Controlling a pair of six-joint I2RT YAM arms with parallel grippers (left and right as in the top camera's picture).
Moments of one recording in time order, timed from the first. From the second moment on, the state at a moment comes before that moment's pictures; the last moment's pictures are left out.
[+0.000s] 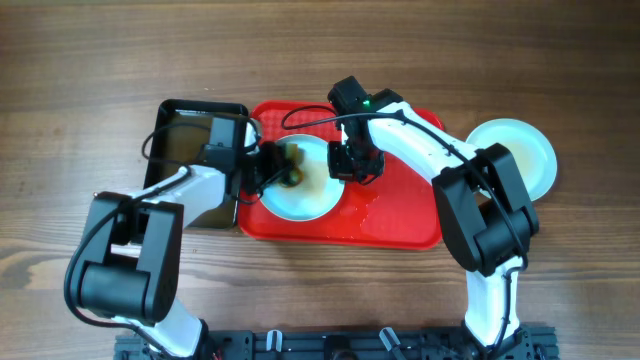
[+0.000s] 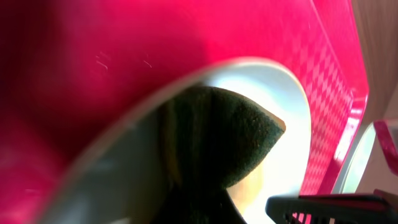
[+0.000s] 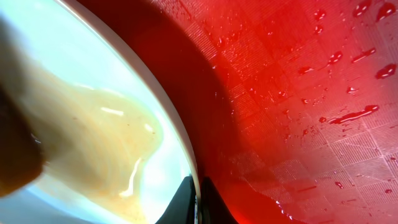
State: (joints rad) left arm -0.20 1.80 0.81 -0.05 0.50 -0.76; right arm 0.51 2.12 1.49 -0.92 -0.25 0.47
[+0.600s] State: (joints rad) left arm -0.06 1.38 0.78 -0.34 0.33 -0.49; right arm 0.51 2.12 1.49 -0.88 -0.25 0.46
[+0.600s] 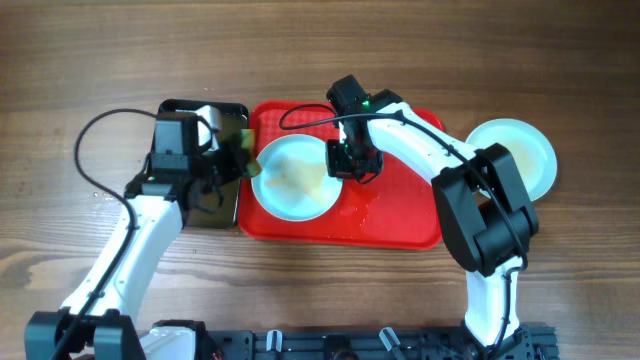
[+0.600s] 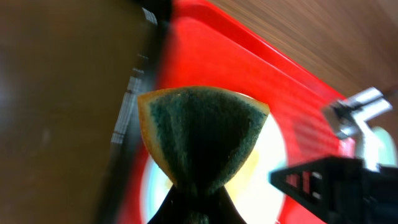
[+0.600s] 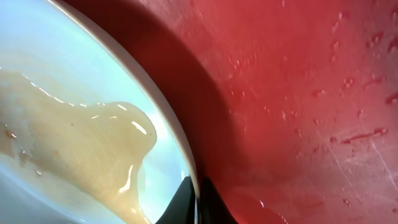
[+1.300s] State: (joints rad) left arm 0.01 1.61 0.79 -0.38 0.10 -0.17; right arm 0.51 2.12 1.49 -0.87 -0.25 0.45
